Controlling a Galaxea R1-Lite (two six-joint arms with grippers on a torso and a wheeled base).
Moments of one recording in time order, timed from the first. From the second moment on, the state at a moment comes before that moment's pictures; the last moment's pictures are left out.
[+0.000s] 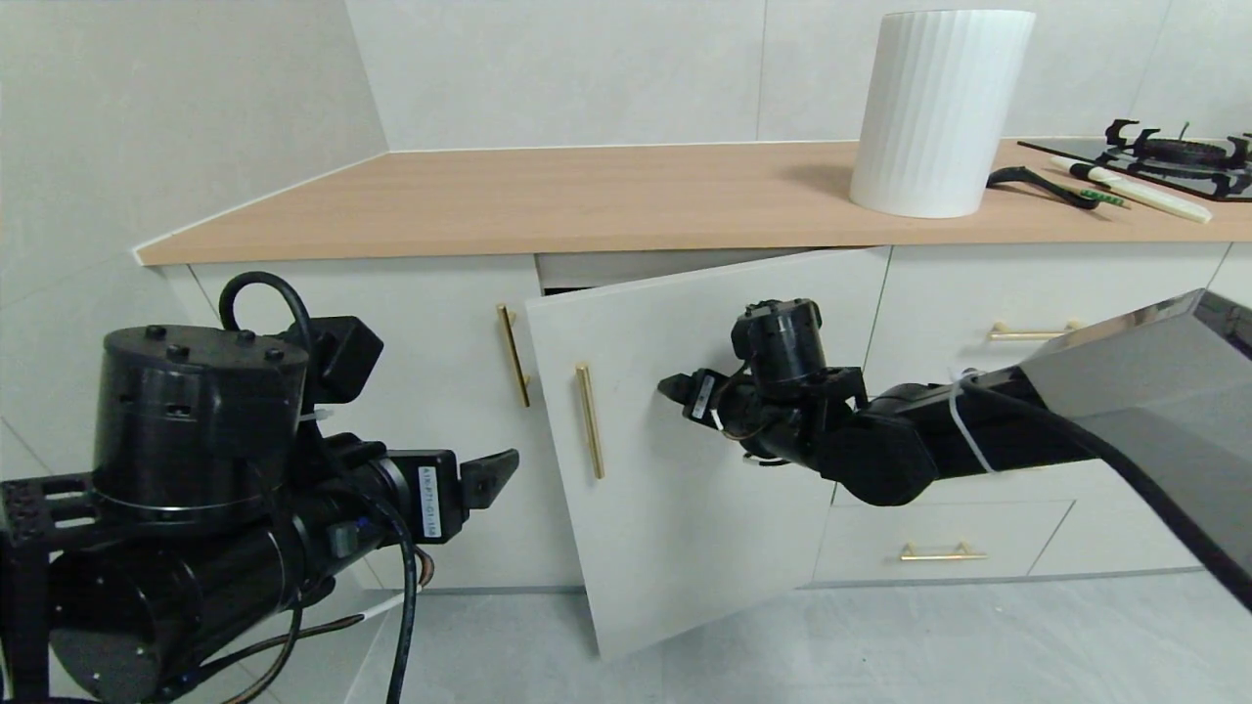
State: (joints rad) left arm -0.61 1.41 -0.71 -0.22 0.41 -0.33; right arm 0.67 2.21 -1.47 -0.36 -0.22 0.68
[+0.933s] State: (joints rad) left arm -0.61 1.42 -0.71 -0.22 0.41 -0.33; right arm 0.63 2.42 -1.76 -0.34 -0.45 0.71
